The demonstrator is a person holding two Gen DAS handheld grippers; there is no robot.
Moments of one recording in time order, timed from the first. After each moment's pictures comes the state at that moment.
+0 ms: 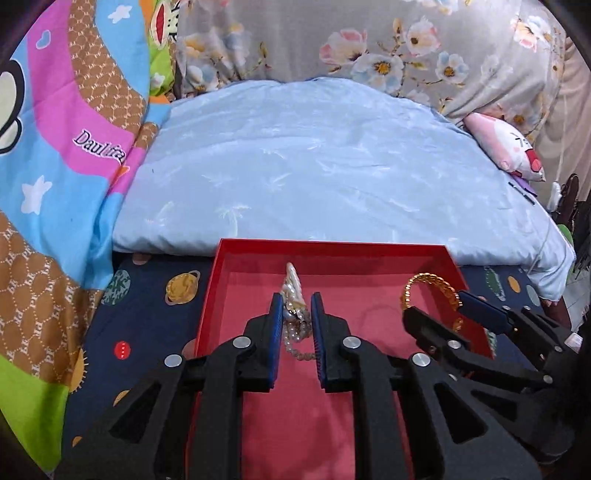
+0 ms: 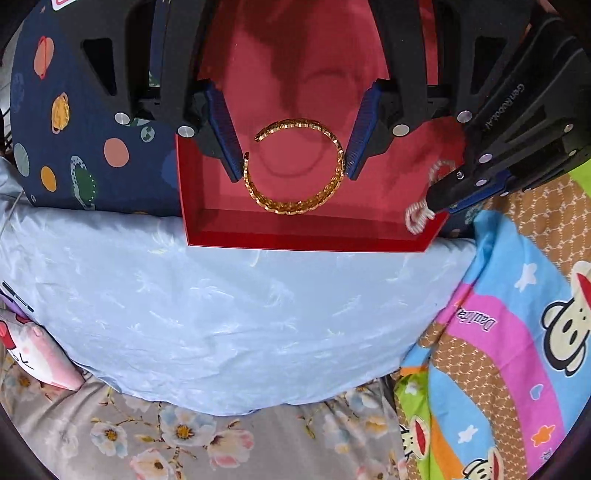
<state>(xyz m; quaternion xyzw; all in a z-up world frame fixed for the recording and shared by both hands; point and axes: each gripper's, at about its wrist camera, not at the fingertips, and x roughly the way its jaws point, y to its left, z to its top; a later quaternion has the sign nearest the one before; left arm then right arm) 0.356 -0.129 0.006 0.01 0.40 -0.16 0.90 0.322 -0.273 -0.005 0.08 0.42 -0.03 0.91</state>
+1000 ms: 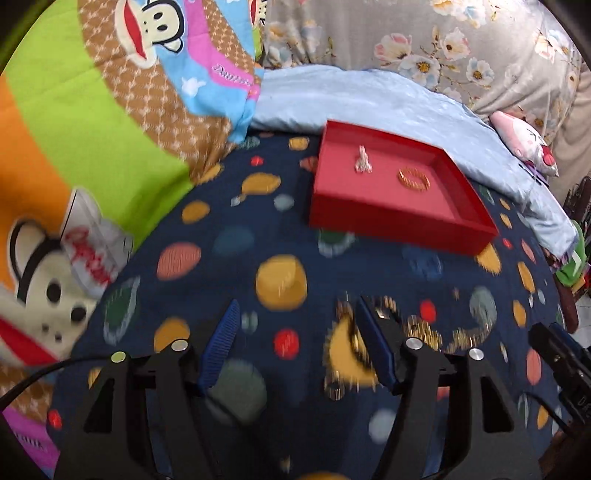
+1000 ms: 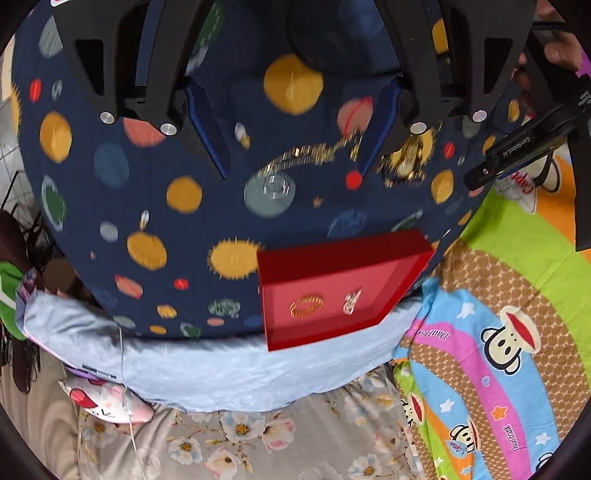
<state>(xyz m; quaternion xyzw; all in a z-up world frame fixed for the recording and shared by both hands) 0.091 -0.008 -0.009 -0.02 0.42 -0.08 0.90 0.009 -0.237 -0.006 0.14 0.39 -0.06 0.91</state>
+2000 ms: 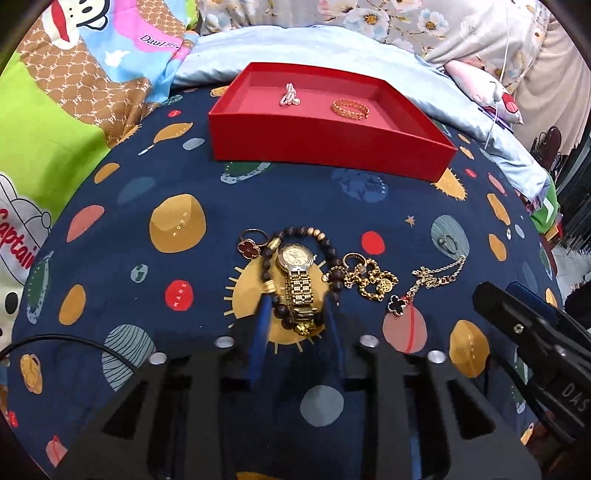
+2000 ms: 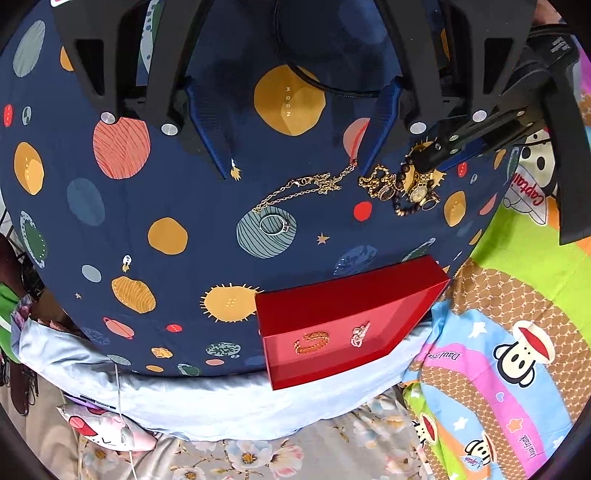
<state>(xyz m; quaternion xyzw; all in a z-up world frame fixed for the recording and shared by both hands) 0.093 -0.063 -0.054 0.01 0.47 -0.17 0.87 0.026 -0.237 -0.036 0.16 0.42 -0.06 0.89</state>
